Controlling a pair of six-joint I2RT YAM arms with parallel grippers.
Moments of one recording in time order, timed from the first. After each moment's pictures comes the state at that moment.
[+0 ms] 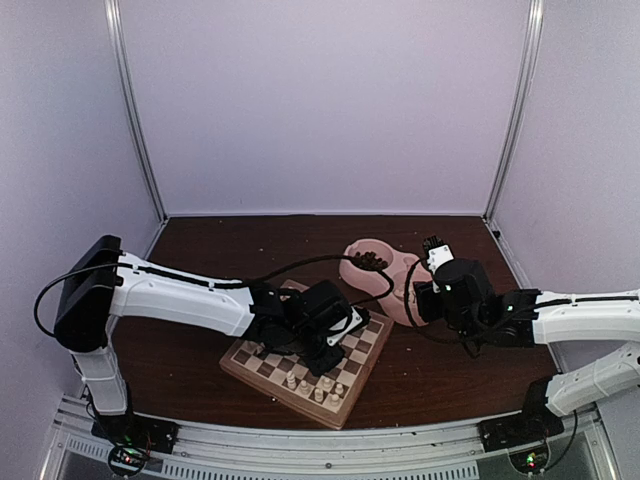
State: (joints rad) left arm -1.21 1.87 1.27 -0.44 -0.11 -0.14; right arm 0.93 1.16 0.64 -0.06 0.70 0.27
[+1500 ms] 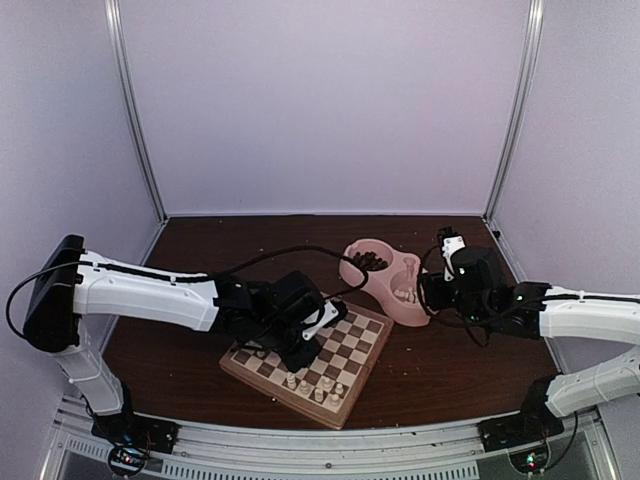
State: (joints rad) left arm -1.17 1.70 1.15 -0.47 -0.10 -0.15; right arm 0.80 1.11 0.63 -0.06 0.54 0.34
